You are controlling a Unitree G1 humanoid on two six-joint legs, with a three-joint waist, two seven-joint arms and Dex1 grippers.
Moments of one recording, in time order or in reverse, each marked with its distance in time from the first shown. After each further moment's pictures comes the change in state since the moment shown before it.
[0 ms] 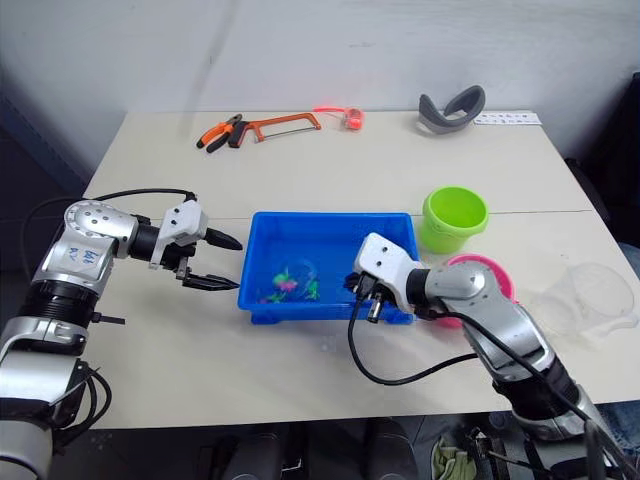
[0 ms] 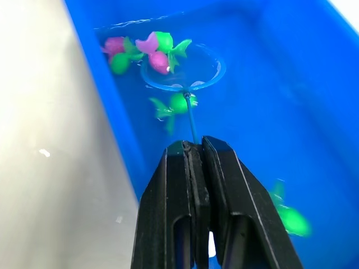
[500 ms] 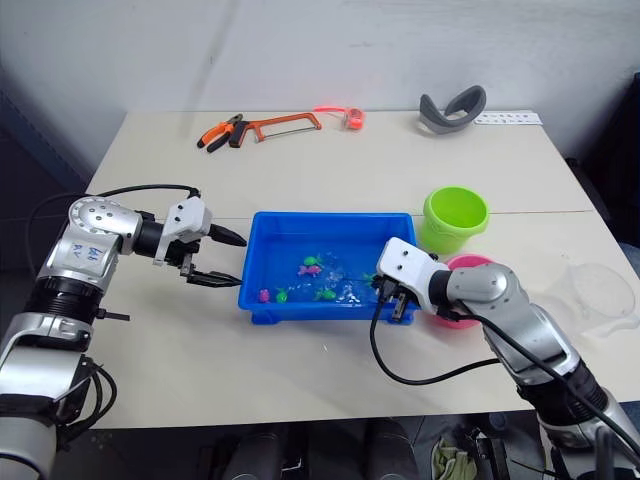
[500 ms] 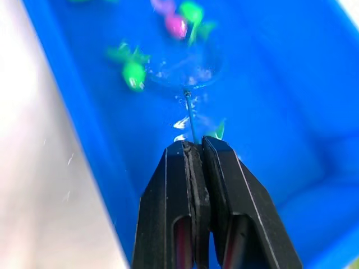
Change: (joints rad) left arm -0.022 -0.024 0.000 0.030 0.007 -0.020 0.001; right arm 0.063 -0.099 -0.022 0.016 -0.038 -0.042 0.008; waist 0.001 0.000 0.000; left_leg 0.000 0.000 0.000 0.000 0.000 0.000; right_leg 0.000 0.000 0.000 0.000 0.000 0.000
